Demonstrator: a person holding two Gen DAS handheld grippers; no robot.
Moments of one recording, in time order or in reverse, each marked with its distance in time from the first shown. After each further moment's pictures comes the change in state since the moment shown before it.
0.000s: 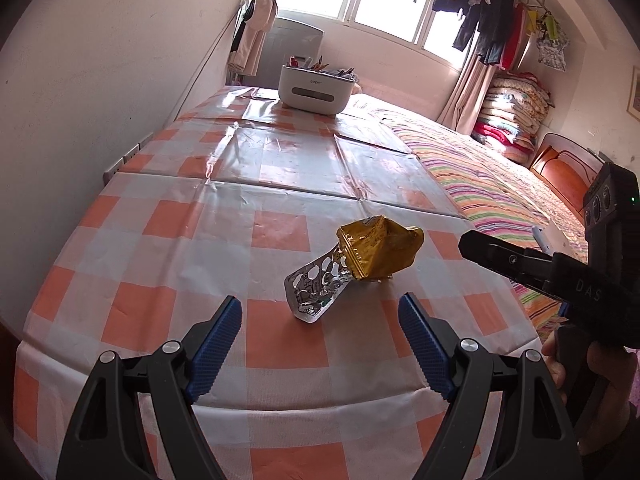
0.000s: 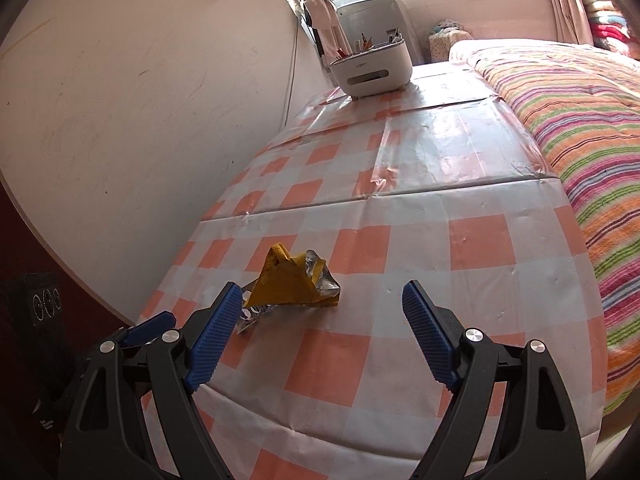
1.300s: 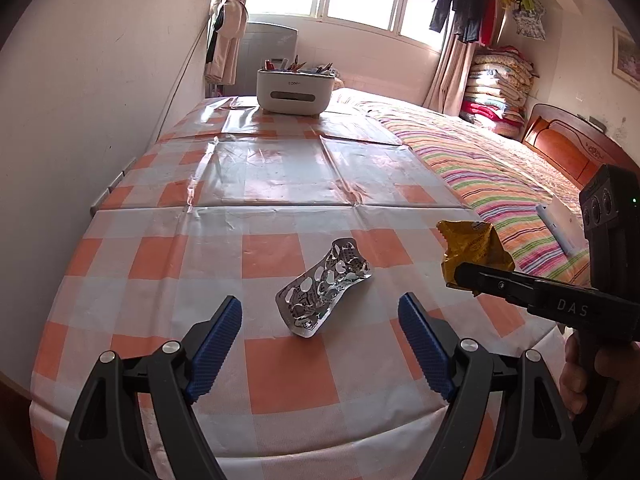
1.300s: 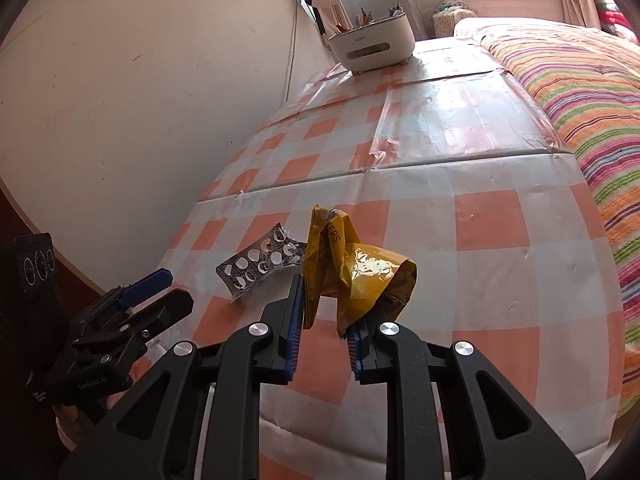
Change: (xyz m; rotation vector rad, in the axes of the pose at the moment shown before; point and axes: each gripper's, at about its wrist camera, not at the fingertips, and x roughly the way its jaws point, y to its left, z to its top) left arm 0.027 -0.014 0.019 0.148 0.017 0.004; right arm 0.004 -0.014 -0.015 0.036 0.050 0.026
